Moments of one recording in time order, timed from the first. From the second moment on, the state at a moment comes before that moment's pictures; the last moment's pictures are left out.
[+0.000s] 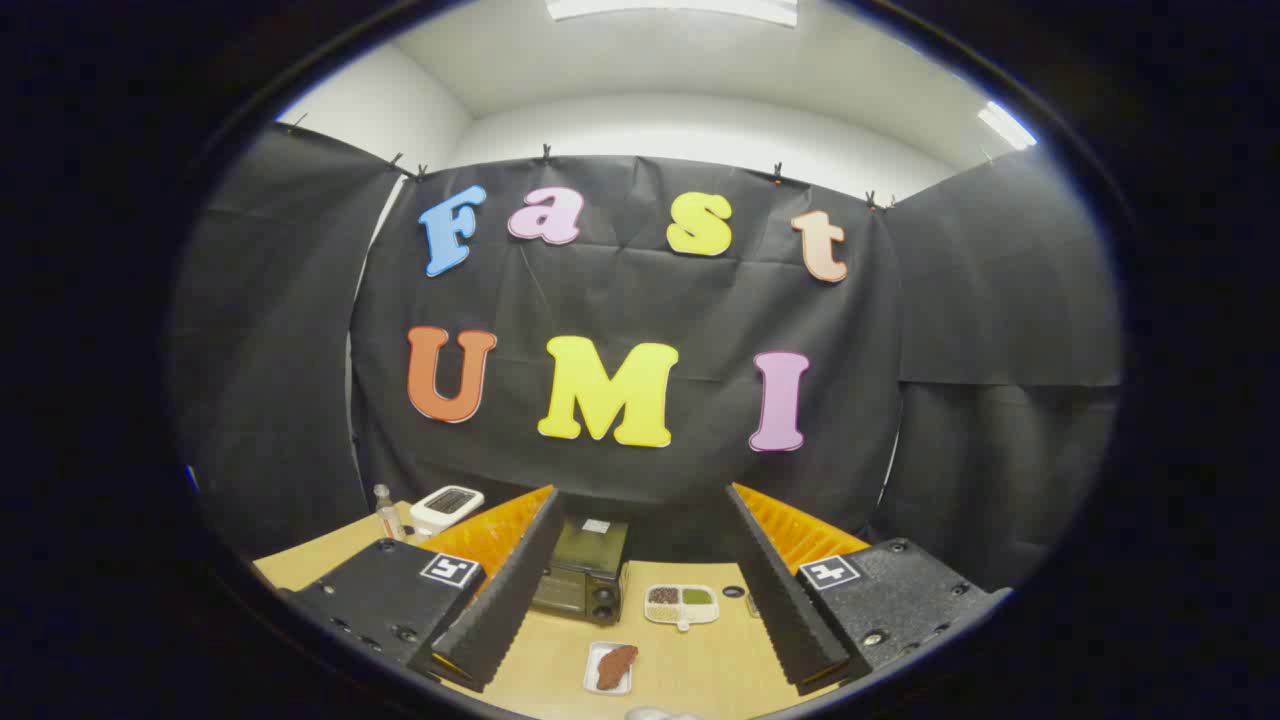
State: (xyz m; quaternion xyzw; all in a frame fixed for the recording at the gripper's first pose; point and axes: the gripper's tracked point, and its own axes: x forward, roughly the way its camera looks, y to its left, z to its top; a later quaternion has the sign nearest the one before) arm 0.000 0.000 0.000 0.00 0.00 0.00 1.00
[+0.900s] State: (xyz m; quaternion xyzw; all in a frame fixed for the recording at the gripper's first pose) arm 0.062 0.055 -0.018 -0.01 -0.01 -0.02 1.00
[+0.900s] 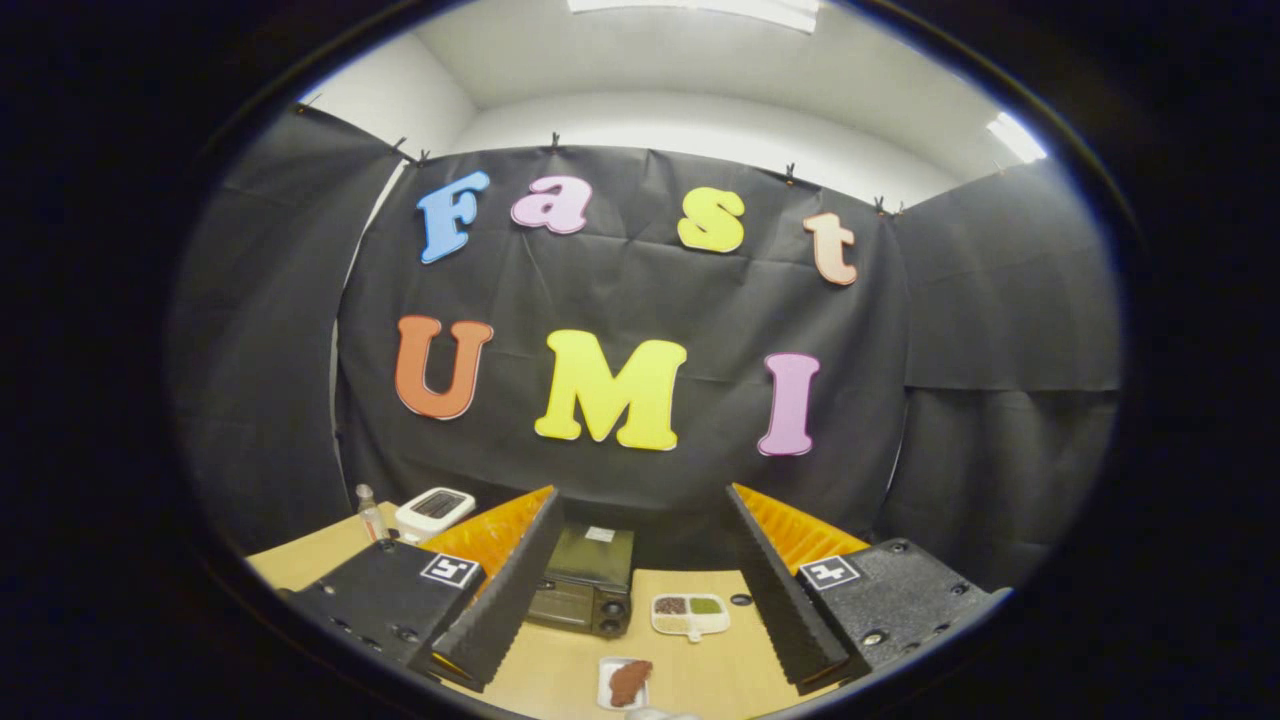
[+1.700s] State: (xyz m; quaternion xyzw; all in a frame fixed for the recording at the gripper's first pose) arm 0.244 0.209 -0.232 0.01 0.16 0.01 0.99
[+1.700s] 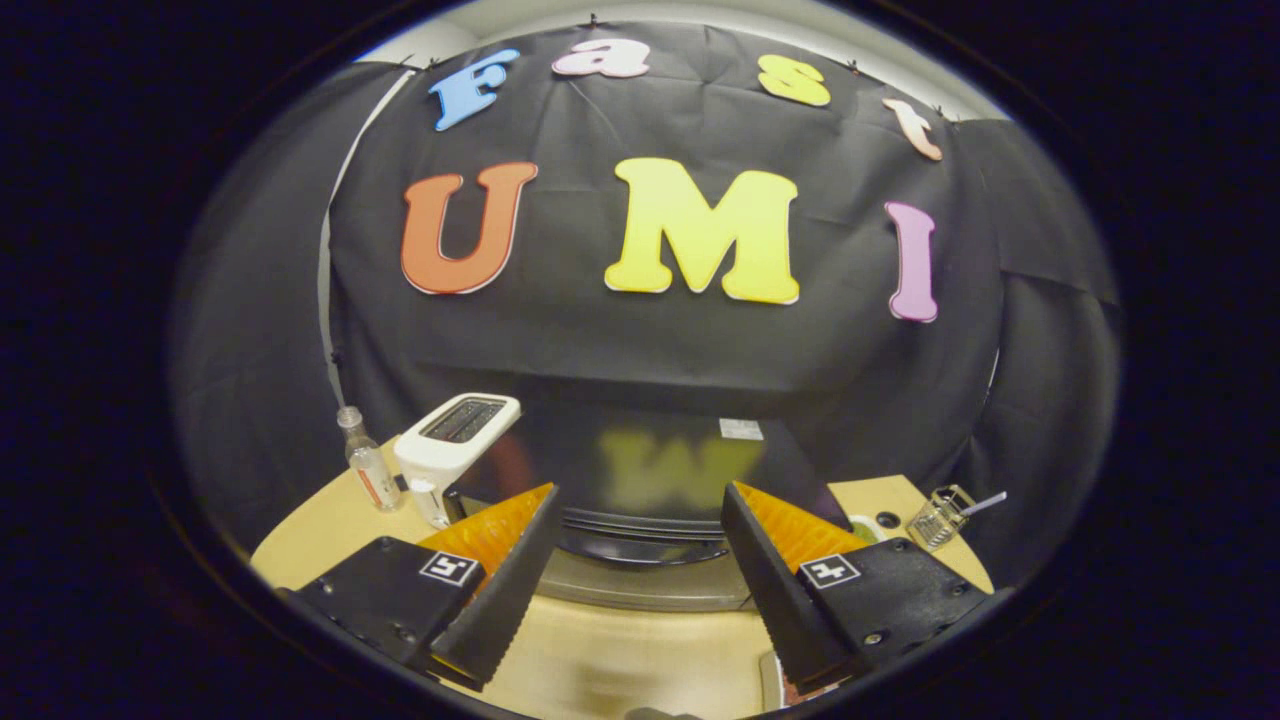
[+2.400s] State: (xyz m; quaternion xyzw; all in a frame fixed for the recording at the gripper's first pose) arm 0.243 0.212 -0.268 0.04 0.20 -0.01 0.98
